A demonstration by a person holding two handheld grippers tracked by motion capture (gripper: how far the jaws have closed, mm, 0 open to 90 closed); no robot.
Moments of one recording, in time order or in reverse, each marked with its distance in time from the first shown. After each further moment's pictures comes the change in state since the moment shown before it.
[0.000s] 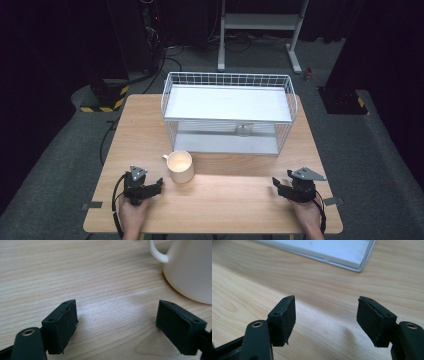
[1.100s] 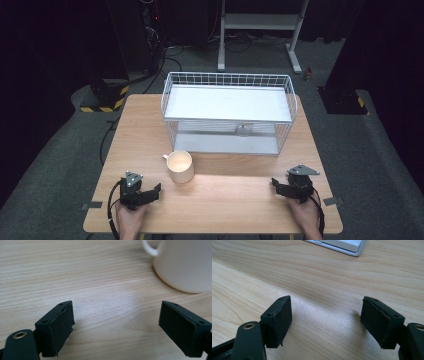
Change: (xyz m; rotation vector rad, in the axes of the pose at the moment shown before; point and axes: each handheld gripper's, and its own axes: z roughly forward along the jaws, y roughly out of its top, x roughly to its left) left arm -0.002 -0.011 -0.025 -0.011 -0.037 -0.044; right arm -0.004 0.003 0.014 0.098 -0.042 -0.005
